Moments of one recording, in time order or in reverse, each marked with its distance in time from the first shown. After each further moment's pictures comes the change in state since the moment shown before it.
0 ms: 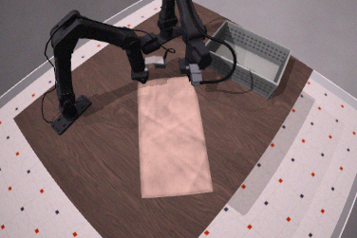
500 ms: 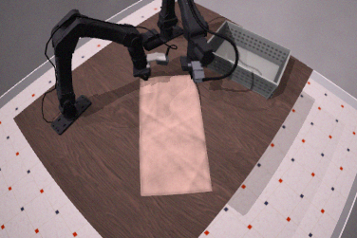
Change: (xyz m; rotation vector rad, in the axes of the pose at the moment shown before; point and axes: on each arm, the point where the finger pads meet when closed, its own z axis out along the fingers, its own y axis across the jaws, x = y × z) left arm -0.001 0.007 -0.015 -0.013 0.001 -0.008; right arm -0.012 0.007 -0.010 -0.013 -0.011 0.003
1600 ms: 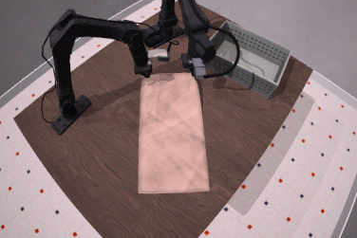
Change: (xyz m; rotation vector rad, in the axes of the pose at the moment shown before) left arm -0.003 0.003 -0.017 -0.004 -0.007 -0.003; right arm -0.011 -0.005 -0.023 -0.012 -0.017 -0.001
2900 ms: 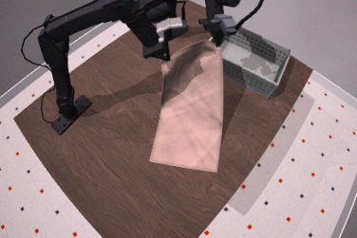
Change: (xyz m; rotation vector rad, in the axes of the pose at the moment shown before) left arm -0.094 0.055 -0.221 -0.103 -0.299 -0.156; right arm -0.111 -0.134 -0.218 -0.005 -0.321 0.026
